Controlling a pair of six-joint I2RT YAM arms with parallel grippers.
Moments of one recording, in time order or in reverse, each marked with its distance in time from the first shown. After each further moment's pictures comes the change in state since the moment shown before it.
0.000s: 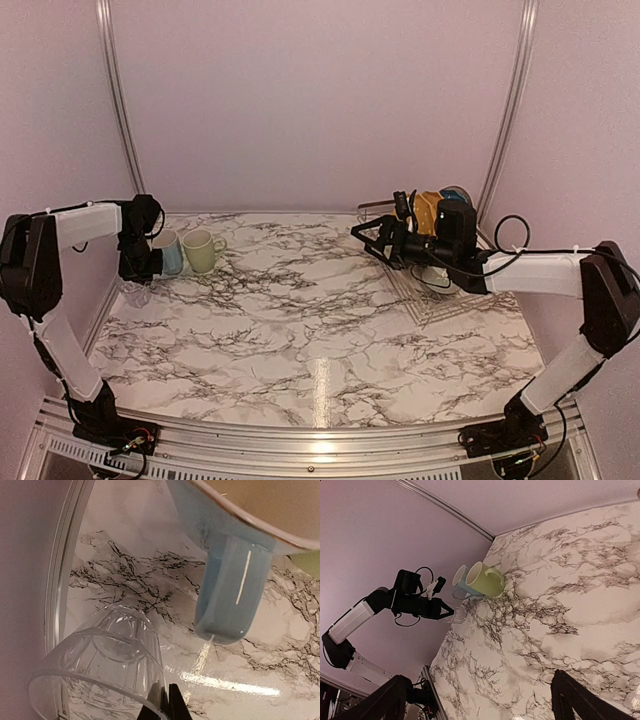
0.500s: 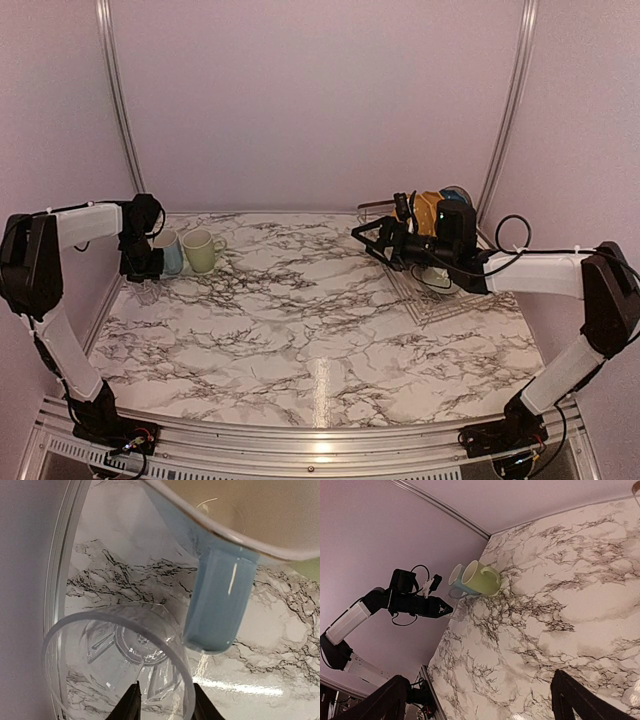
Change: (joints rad) left arm 0.005 0.013 0.000 0.025 0.013 0.024; right arm 0.000 -0.005 0.000 -0.030 0.011 -0.007
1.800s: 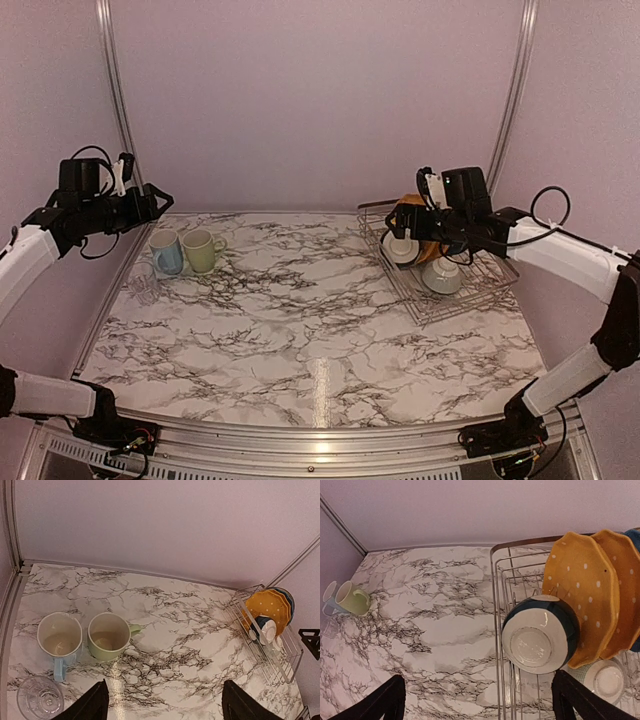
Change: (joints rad) left arm 0.000 -0.605 -0.159 0.436 0.529 -0.052; right arm -0.018 -0.091 0.273 -0.648 0.570 -0.489
